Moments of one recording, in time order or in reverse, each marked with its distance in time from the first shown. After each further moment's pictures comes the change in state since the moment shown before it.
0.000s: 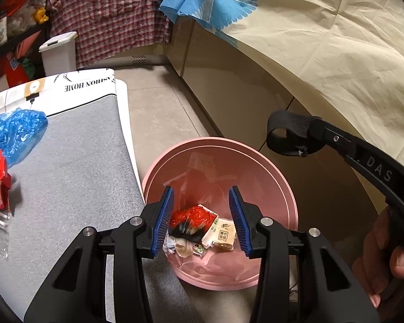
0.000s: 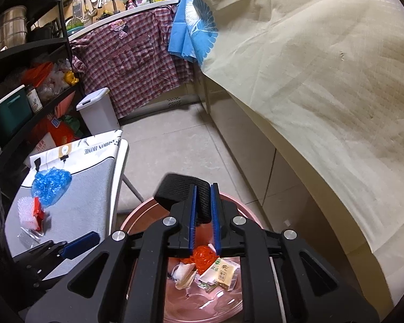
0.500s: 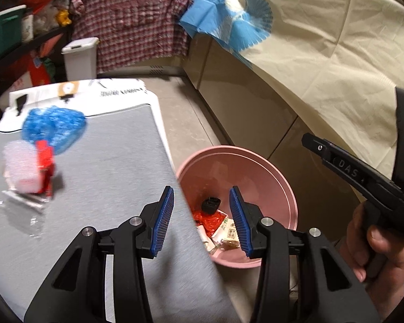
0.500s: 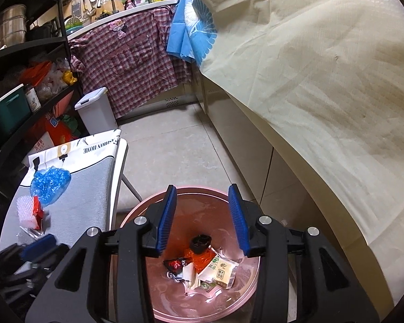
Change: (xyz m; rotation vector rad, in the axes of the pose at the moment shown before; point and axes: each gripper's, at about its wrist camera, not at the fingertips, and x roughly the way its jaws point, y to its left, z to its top) left arm -0.067 0.030 -0.013 -0.055 -0.075 0.049; right arm -0.012 0.006 -0.003 -0.012 -0.011 -0.001
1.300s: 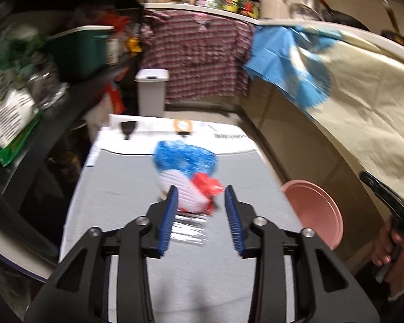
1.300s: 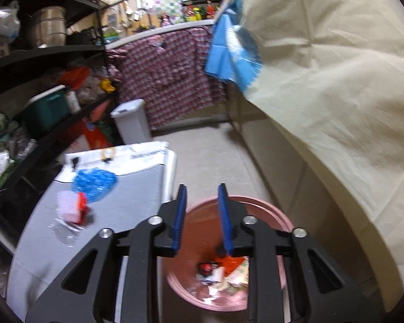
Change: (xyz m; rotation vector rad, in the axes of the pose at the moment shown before) left arm -0.150 0.177 0.011 -0.095 -0.167 0.205; right arm -0.062 0.059 -0.012 -0.079 -0.115 0.187
